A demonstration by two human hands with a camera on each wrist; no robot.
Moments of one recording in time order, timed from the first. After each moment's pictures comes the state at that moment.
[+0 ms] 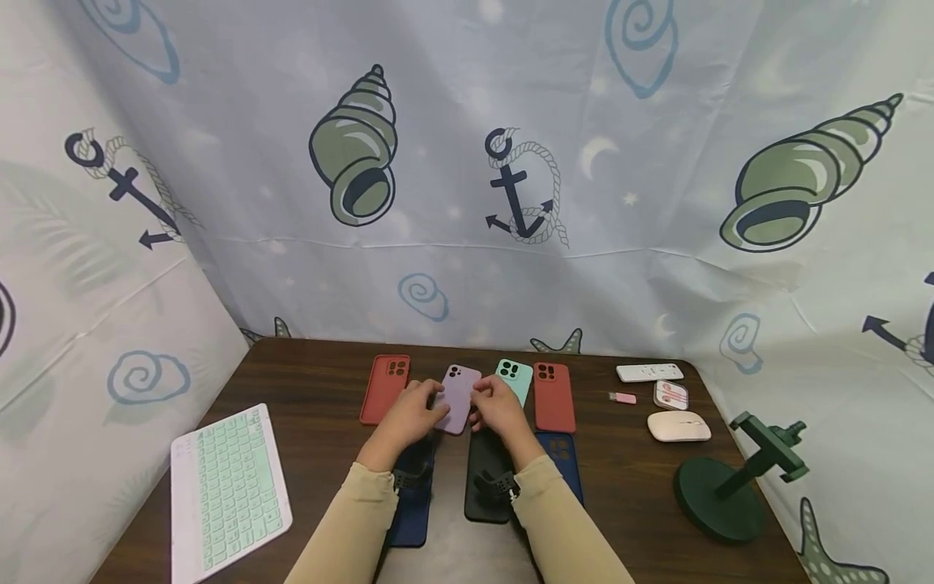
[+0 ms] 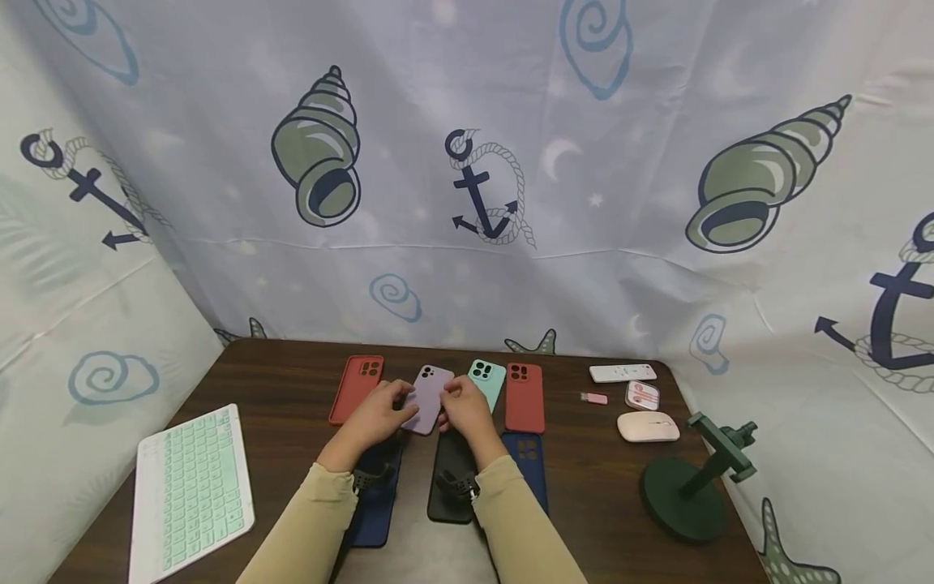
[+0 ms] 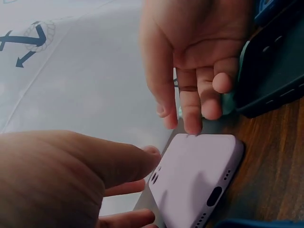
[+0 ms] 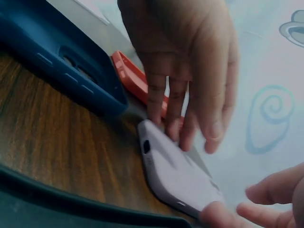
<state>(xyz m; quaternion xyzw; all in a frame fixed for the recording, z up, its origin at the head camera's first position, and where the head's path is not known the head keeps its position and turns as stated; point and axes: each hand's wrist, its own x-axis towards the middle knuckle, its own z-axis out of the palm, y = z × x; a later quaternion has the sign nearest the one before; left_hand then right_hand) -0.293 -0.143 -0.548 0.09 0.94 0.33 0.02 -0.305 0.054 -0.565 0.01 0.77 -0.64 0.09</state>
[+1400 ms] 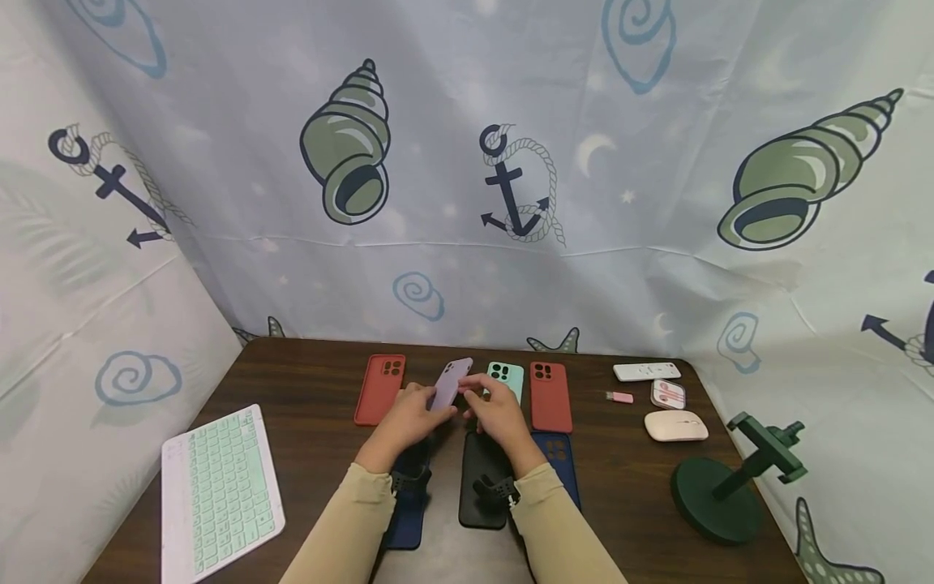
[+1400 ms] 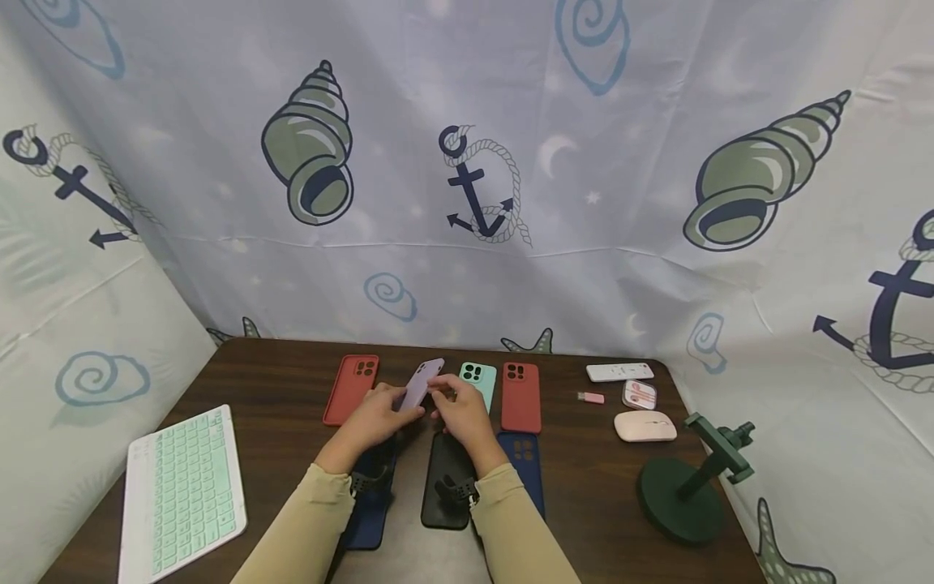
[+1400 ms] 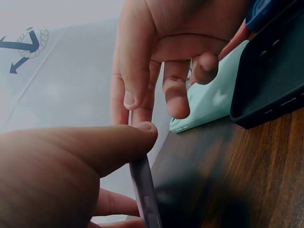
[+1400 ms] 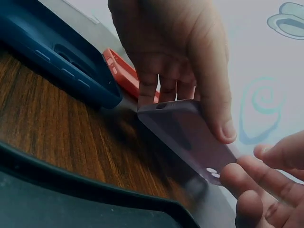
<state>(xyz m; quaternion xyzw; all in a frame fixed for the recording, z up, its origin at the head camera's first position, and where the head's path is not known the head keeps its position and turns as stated) -0.292 -0.136 -0.549 0.08 0.94 0.32 0.05 -0.296 0.063 -0.560 -0.10 0.78 -0.62 0.02</state>
